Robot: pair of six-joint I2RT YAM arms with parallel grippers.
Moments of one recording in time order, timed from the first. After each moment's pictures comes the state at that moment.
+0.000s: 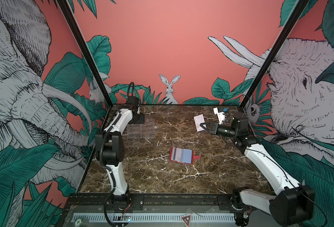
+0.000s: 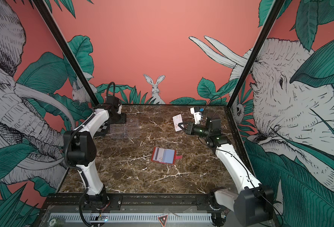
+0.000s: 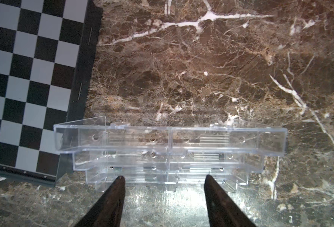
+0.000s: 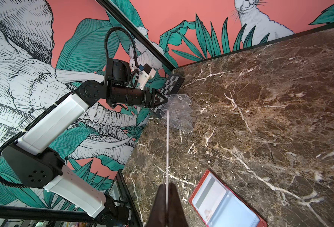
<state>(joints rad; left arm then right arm) -0.12 1.96 1.70 -0.85 -0.02 -0.10 0.23 1.19 0.96 -0.15 -0.81 0.54</state>
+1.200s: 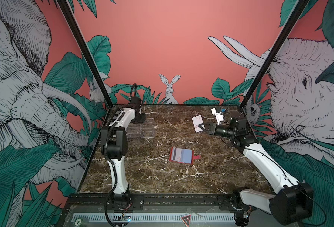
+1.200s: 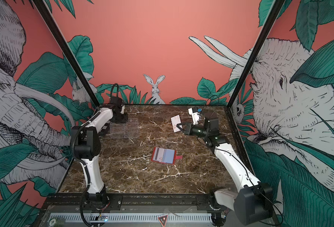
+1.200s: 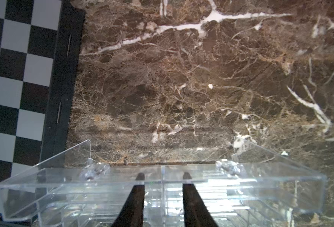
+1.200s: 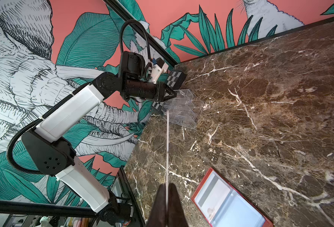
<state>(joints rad) -0.12 2.07 1.77 -0.82 -0.02 -0.09 0.25 1.20 0.96 -0.14 -0.81 0.55</state>
